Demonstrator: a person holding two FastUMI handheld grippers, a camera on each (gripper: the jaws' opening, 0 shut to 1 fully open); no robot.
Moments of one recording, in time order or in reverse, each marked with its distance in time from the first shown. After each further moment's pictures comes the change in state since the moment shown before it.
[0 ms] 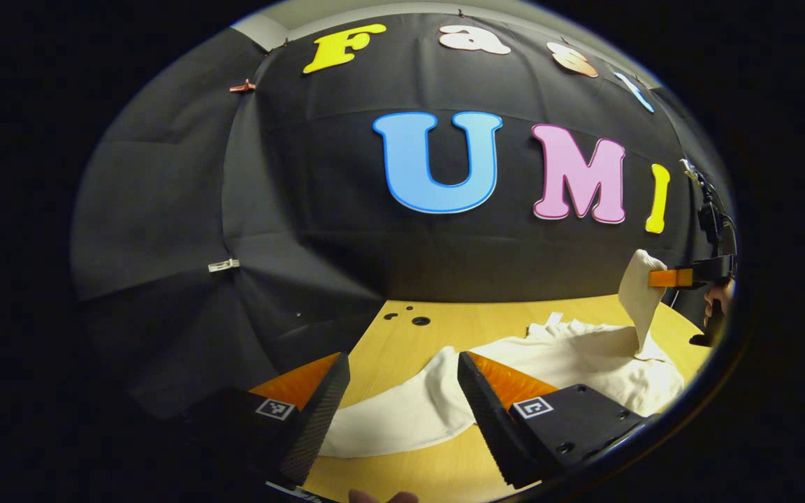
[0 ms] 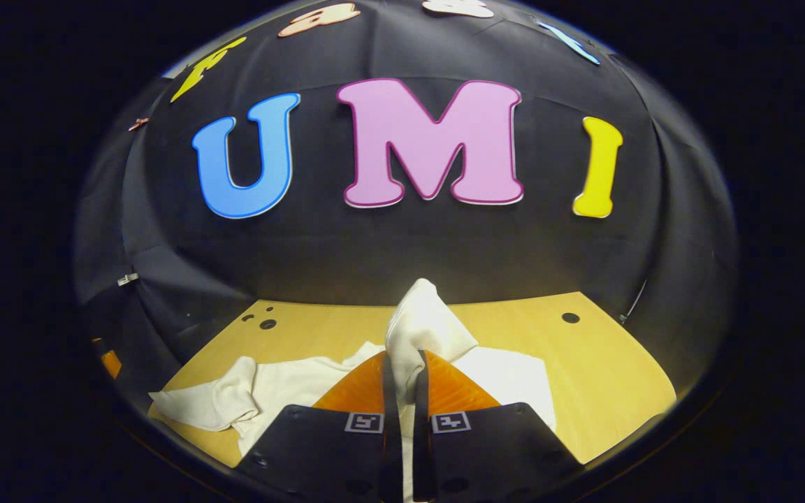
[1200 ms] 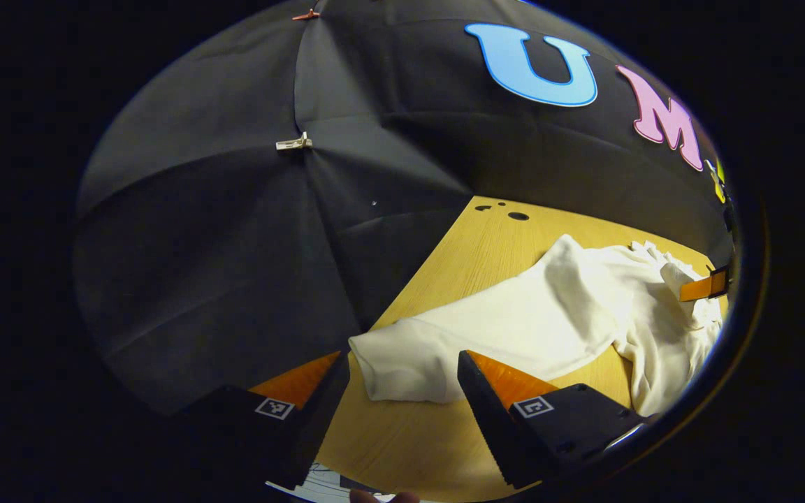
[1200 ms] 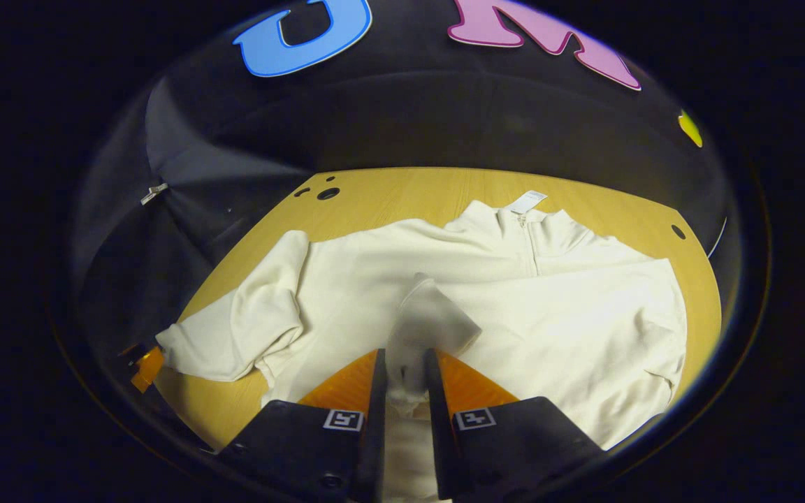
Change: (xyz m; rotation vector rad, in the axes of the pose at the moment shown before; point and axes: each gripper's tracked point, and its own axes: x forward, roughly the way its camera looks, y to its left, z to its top) left arm 0.028 0.108 -0.186 -0.098 0.355 0.249; right arm 0.043 0.130 -0.192 -0.035 0.491 0.239
